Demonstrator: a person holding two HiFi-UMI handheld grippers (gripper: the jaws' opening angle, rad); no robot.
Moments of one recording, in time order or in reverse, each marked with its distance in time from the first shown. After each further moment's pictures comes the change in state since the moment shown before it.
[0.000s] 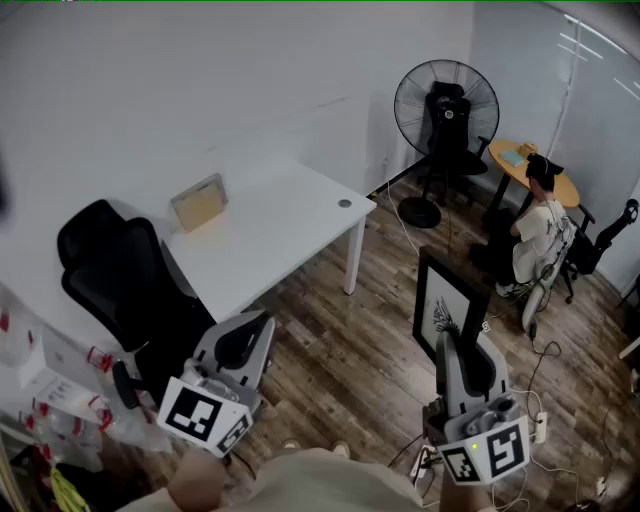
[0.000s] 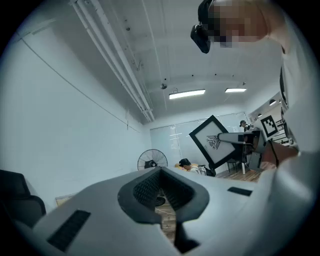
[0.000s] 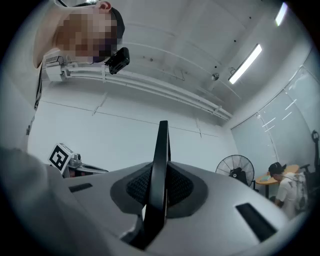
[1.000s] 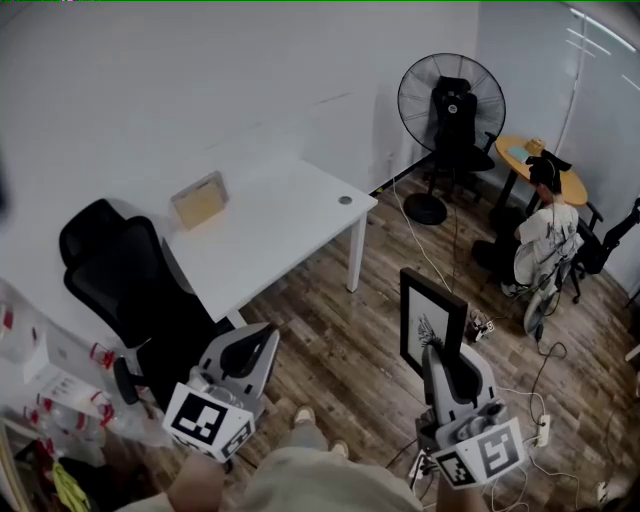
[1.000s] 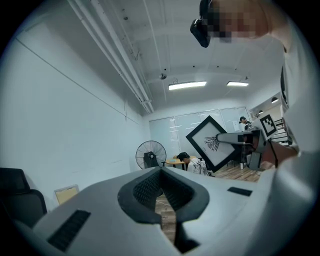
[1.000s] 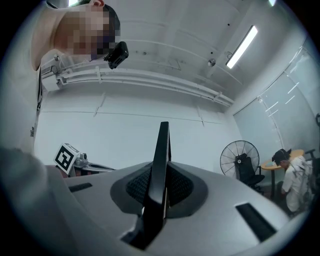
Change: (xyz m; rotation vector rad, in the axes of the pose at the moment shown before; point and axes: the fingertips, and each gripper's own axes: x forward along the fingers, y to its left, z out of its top) left arm 0.022 -0.029 -0.024 -0.013 0.096 -0.014; right arm -0.008 -0.022 -0.035 0.090 0.095 0.061
